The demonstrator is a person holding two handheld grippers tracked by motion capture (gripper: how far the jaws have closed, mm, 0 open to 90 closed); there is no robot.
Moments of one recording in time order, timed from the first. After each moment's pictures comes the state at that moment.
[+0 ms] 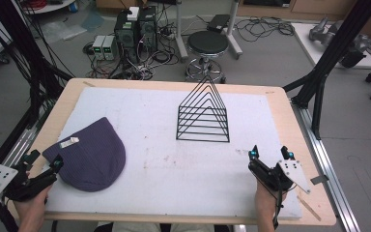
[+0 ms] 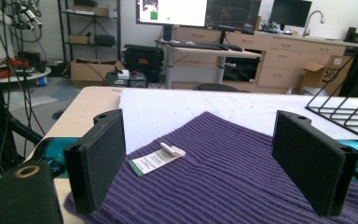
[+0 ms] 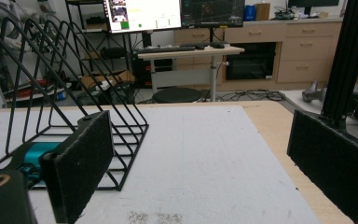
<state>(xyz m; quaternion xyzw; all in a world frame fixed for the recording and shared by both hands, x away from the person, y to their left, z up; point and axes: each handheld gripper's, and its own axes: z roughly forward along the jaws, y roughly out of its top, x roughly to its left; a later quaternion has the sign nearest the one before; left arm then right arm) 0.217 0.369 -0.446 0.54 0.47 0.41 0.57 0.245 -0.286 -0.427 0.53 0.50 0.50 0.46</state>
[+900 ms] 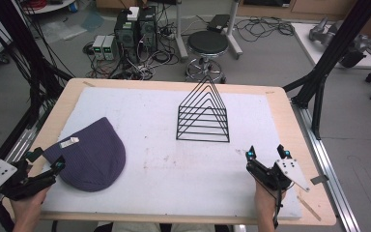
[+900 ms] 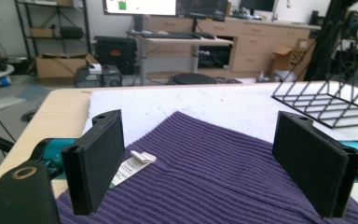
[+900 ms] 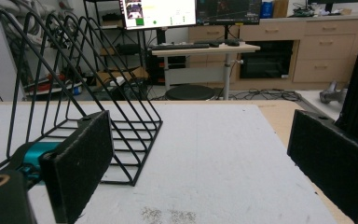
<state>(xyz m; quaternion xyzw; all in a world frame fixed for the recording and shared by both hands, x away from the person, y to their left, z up) 0.215 0.366 -0.423 0.59 0.44 0.37 0.57 0.247 -0.285 -0.428 0.52 0.52 0.51 0.45</state>
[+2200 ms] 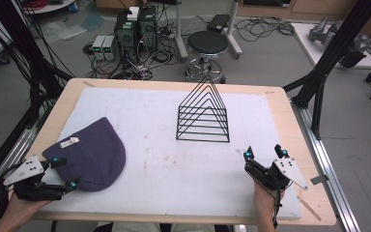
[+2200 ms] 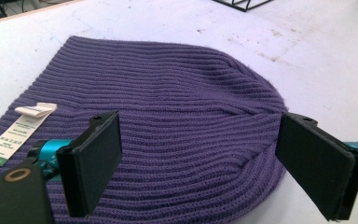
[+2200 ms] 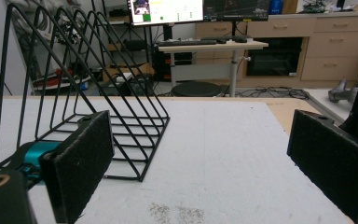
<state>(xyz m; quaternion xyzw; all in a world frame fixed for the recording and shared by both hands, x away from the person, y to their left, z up) 0.227 0.352 -0.420 0.78 0.33 0.21 0.48 0.249 -0.282 -0.429 0.51 0.53 0.51 0.44</state>
